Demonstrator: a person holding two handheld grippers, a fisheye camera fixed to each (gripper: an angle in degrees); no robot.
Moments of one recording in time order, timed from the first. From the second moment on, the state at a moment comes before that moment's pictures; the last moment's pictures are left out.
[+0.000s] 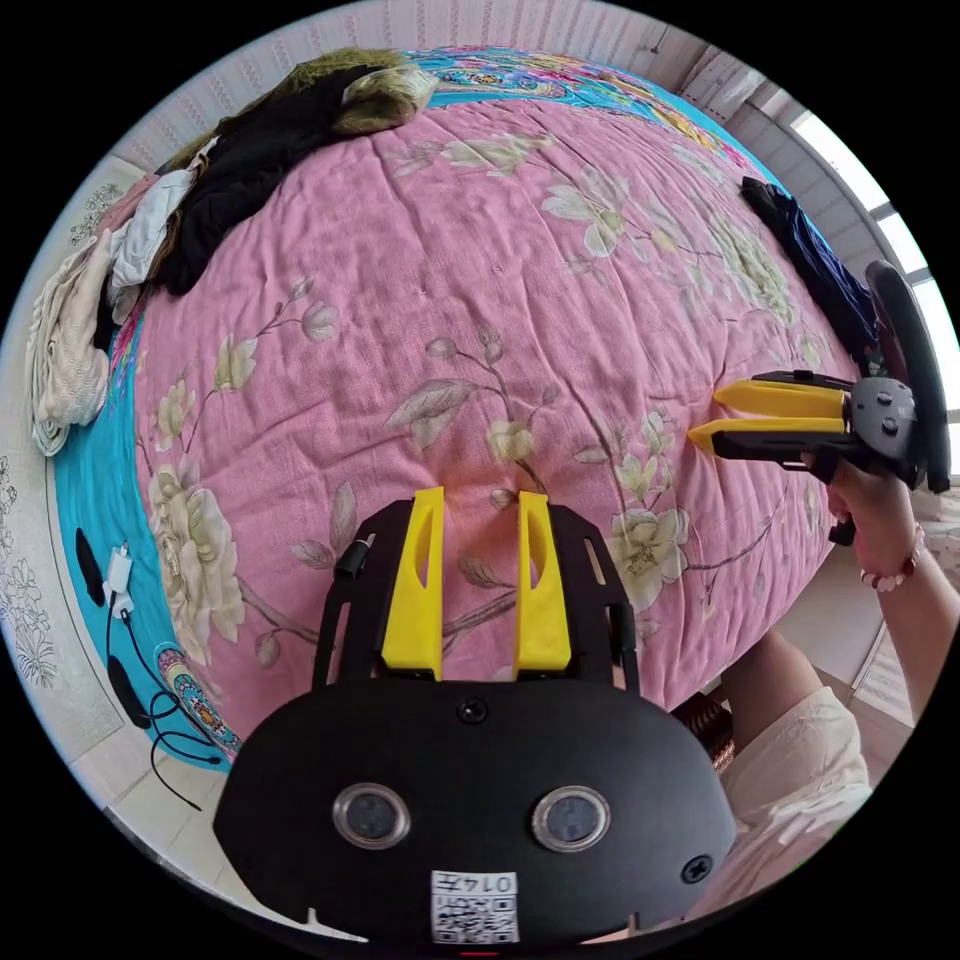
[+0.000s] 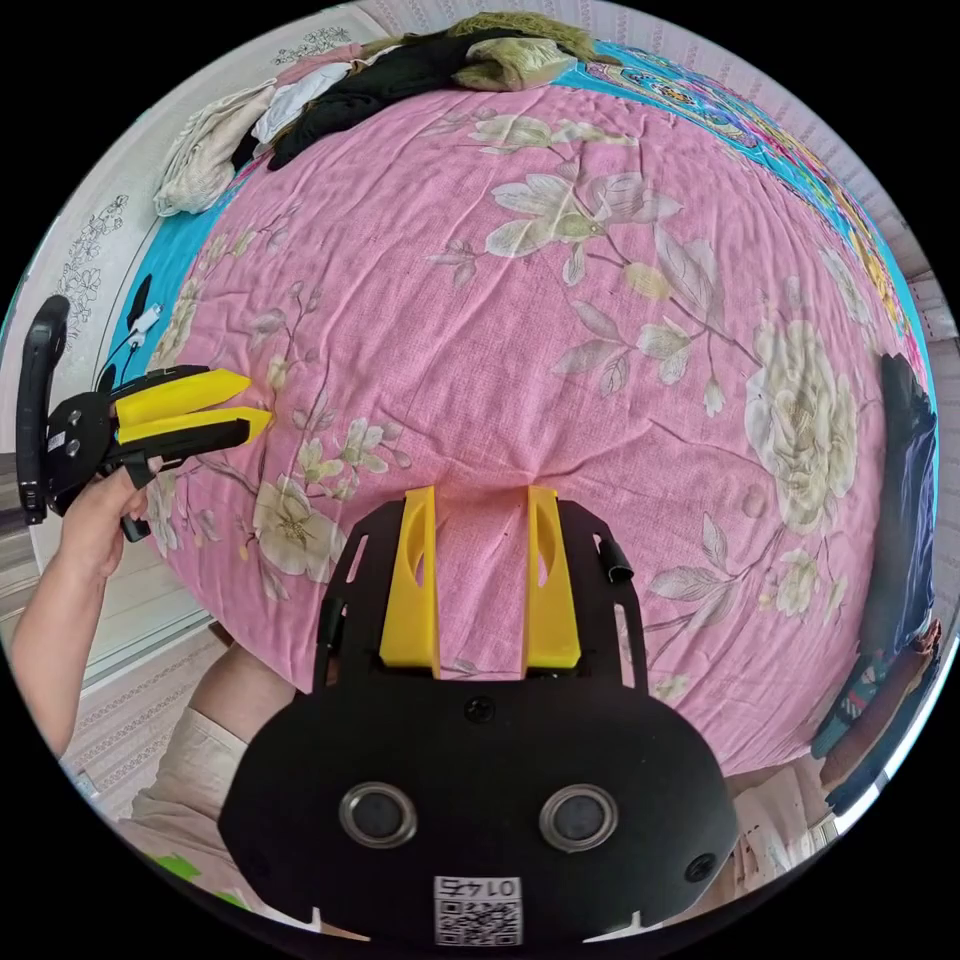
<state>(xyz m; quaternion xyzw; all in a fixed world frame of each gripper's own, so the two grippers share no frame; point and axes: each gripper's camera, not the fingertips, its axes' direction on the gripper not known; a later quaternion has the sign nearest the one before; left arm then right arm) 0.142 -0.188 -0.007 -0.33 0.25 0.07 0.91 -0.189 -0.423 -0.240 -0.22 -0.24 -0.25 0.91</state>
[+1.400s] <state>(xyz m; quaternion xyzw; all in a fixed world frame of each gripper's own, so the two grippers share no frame) -0.343 -0.131 -0.104 -0.36 0.20 -0.15 0.90 -0.722 -0.827 -0.118 -0.11 -0.32 -0.21 0.92</state>
